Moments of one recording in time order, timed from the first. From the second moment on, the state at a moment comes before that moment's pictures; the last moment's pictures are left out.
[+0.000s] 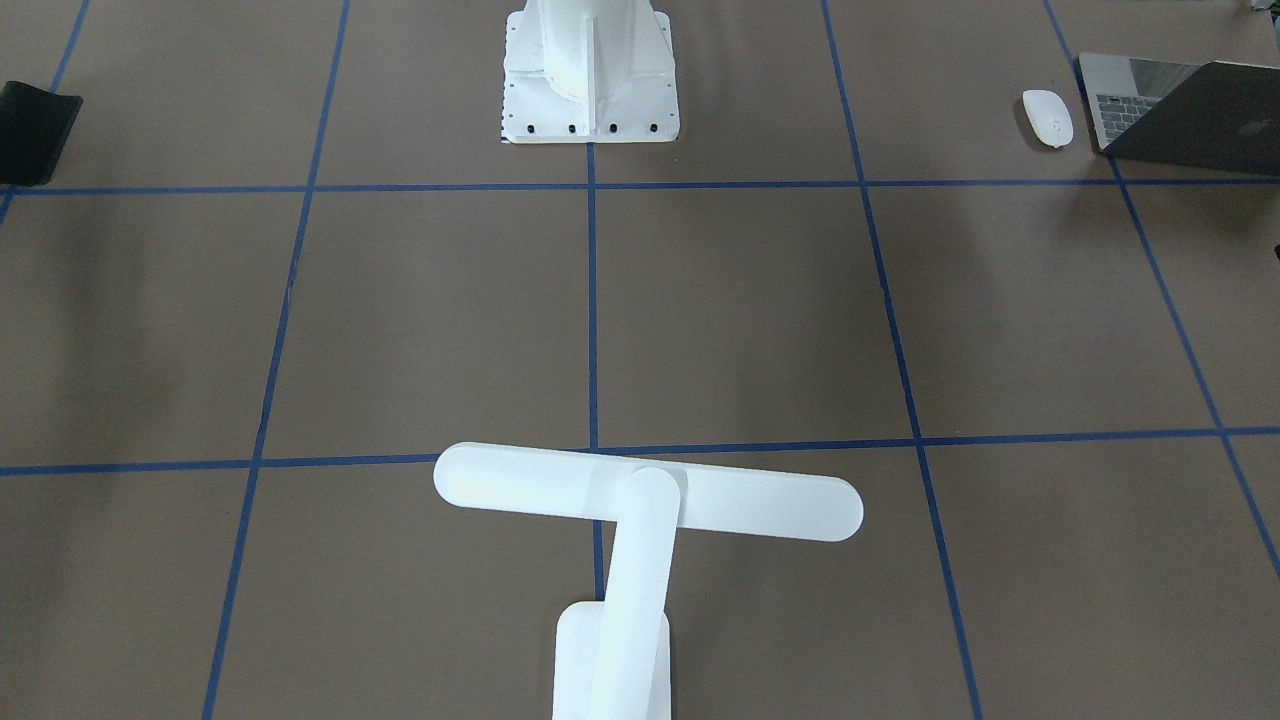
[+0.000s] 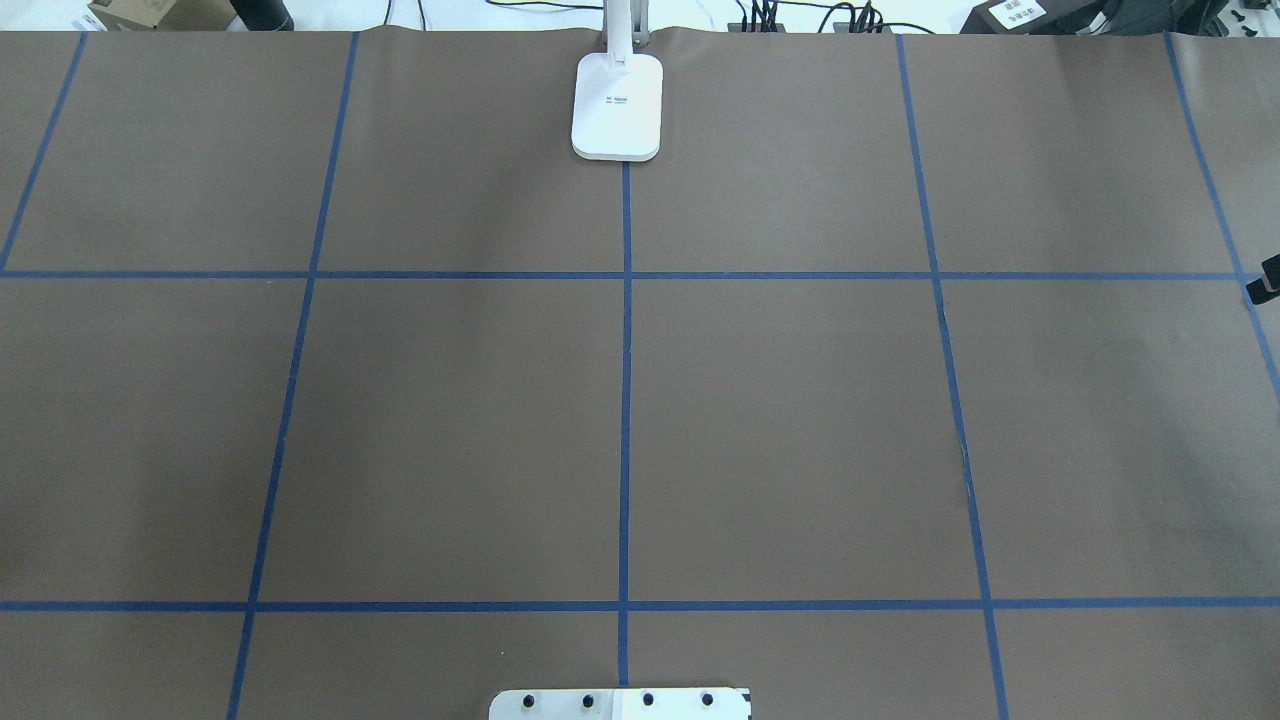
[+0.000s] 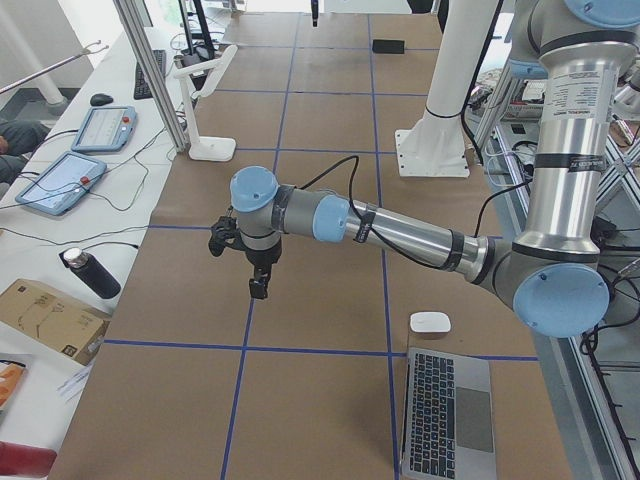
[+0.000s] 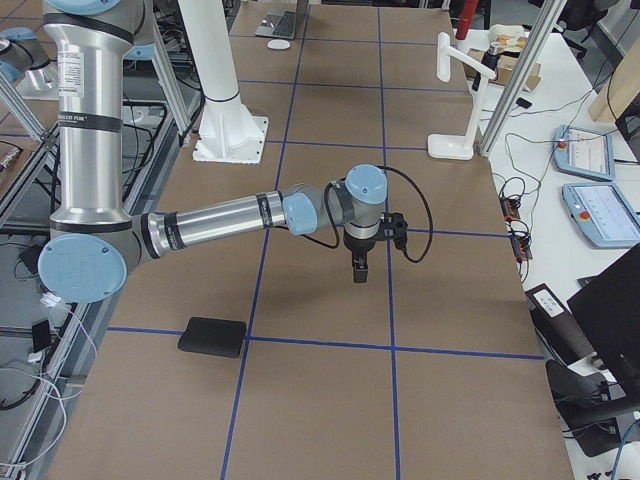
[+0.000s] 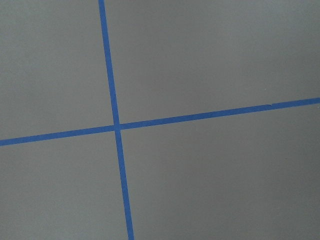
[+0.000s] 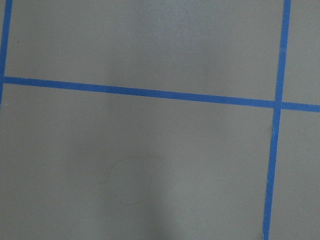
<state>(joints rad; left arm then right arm) -1.49 -1.61 -1.81 -1.47 -2.36 -0.05 1.32 -1.63 1.87 -1.53 2.32 0.28</state>
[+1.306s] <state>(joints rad) -1.56 -1.34 -1.96 -1.48 -2.32 -0.26 1.23 -1.58 1.84 -1.53 2.31 0.28</state>
